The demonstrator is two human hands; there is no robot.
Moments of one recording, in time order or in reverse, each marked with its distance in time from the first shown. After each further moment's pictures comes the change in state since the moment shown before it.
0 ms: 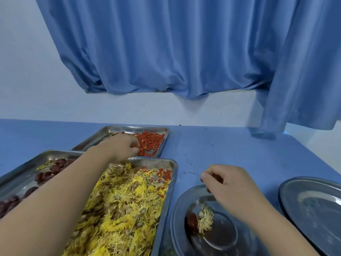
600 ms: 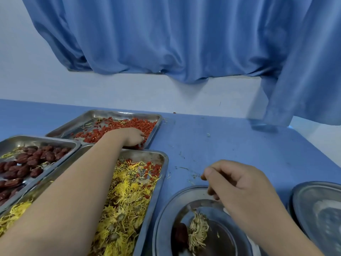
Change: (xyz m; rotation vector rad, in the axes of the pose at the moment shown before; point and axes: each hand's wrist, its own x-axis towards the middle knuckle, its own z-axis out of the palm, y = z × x) left_hand 0.100 0.020 0.062 0.069 -0.331 -0.109; right_hand 0.003 0.000 -0.006 0.201 0.039 0.096
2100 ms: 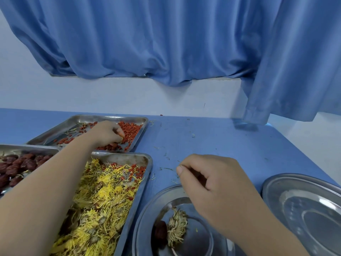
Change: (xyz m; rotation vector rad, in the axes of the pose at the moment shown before) left_hand -0.017 -0.018 -0.009 -0.357 0.363 0.091; right_hand -0.007 -0.026 -0.018 -0.294 -0.031 -0.308
